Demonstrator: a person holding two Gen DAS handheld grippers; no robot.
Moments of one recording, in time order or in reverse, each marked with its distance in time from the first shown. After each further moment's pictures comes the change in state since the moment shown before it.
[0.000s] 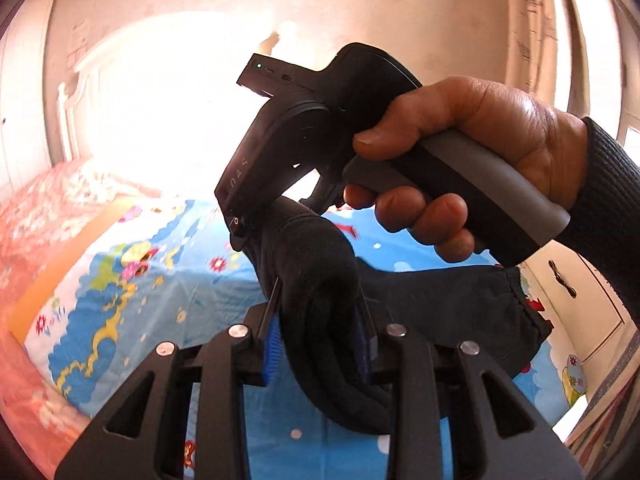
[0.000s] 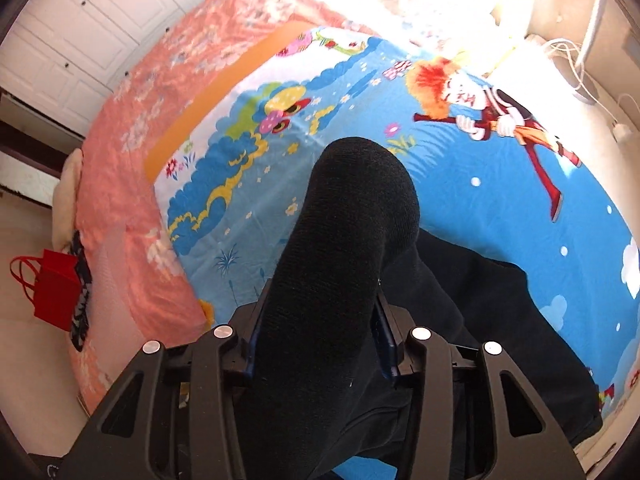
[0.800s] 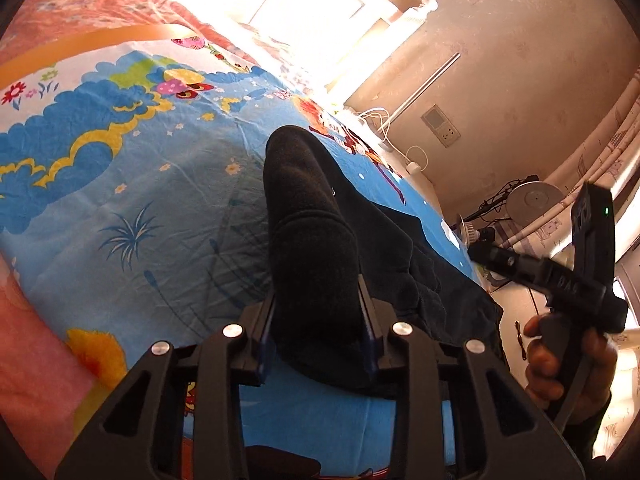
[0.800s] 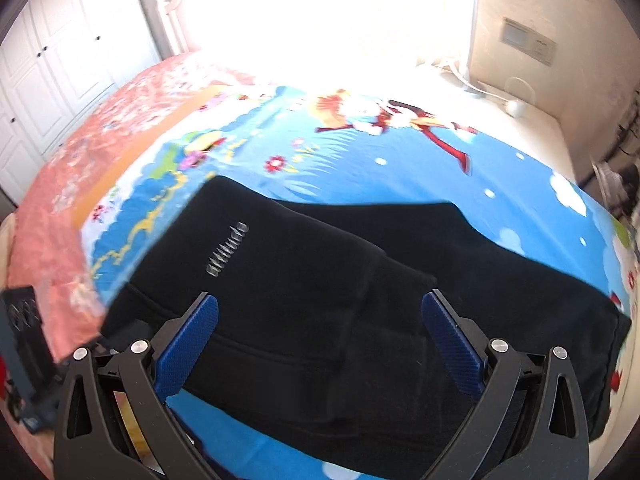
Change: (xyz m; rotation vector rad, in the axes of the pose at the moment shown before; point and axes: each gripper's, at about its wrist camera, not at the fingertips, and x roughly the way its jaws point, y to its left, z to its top) left arm 0.048 0.177 -0.140 -0.599 0.165 -0.159; right arm 0.046 0.022 -0.098 0.093 -0.302 -0.283
